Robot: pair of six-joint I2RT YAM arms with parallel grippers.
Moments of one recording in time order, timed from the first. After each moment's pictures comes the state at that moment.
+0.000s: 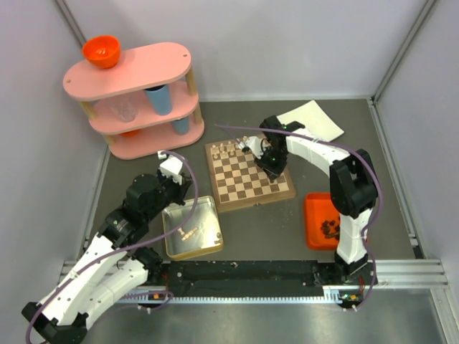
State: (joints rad) left arm -0.58 0.62 0.72 -0.40 -0.05 -0.02; right arm 0.54 1.95 1.55 -0.94 -0.21 -0.55
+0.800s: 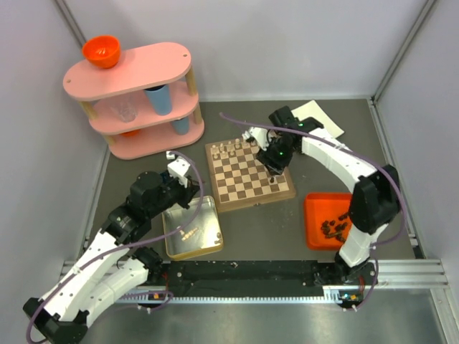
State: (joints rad) left arm -0.58 0.65 0.72 -0.40 0.08 -0.02; right arm 0.54 1.80 1.54 -0.94 -0.21 -0.55
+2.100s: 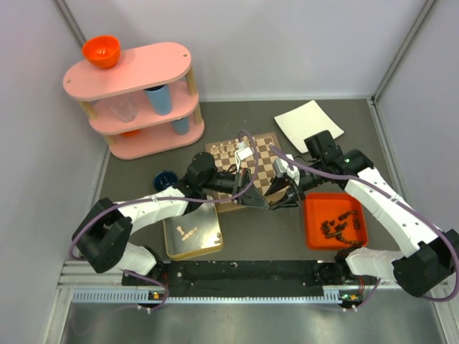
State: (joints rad) left arm -0.75 1.42 0.75 0.67 1.03 -1.00; right arm 0.51 1.20 1.14 -0.97 -1.11 -1.01
